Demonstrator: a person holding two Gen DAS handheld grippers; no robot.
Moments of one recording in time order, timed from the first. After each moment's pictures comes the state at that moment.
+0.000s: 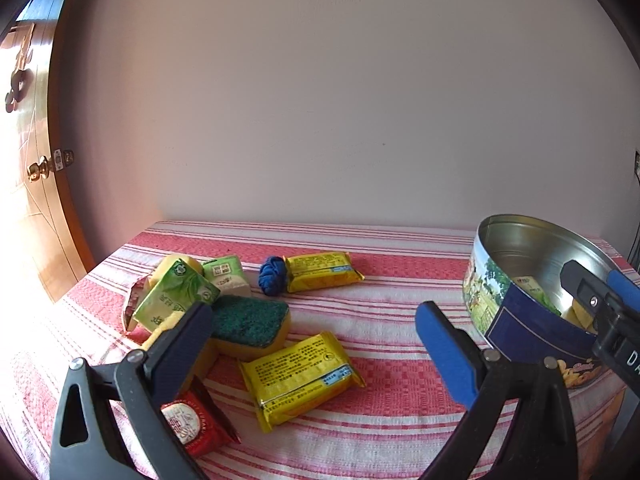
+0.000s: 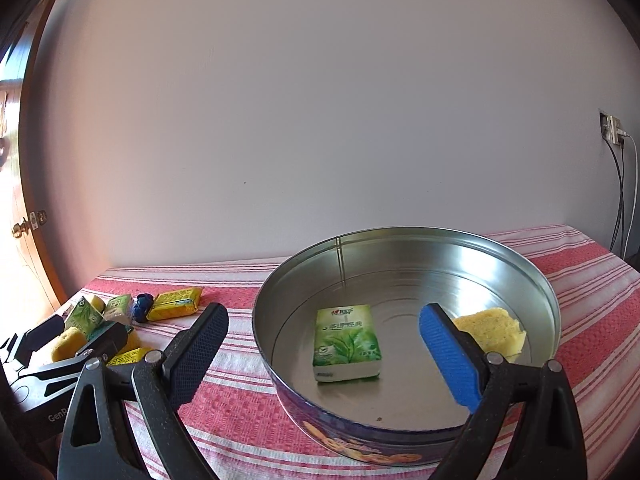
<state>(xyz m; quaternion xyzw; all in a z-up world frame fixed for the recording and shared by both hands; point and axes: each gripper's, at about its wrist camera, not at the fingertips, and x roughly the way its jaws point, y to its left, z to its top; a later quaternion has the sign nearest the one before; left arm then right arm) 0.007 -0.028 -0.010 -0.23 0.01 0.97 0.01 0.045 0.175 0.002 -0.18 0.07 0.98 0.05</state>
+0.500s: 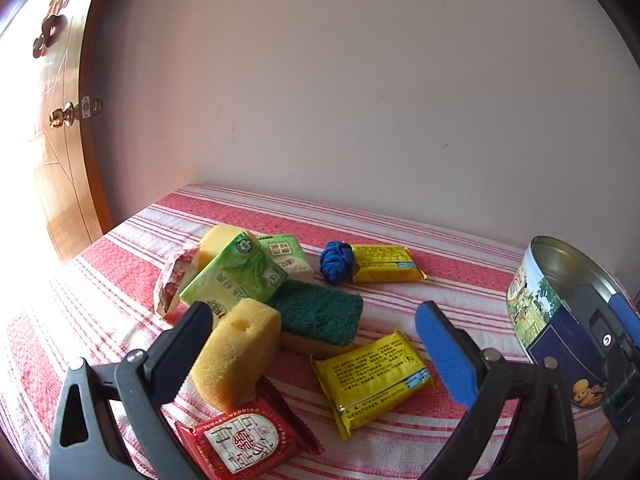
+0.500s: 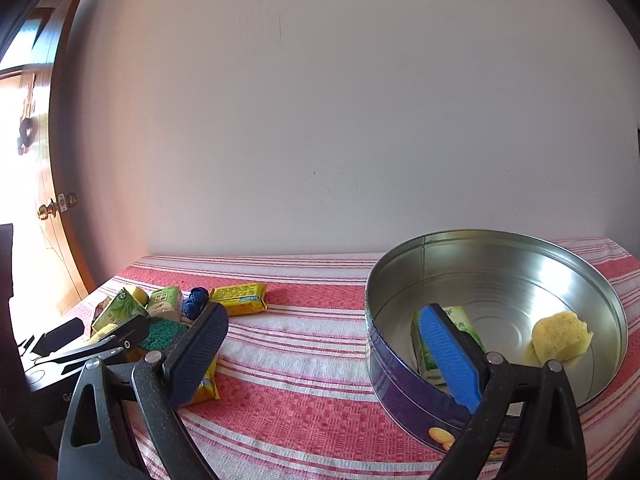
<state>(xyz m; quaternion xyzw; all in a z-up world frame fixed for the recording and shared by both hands) -0.013 -0.086 -0.017 -0.27 -0.06 0.96 -0.03 0.032 0.117 0.000 -0.16 0.05 0.99 -0.02</state>
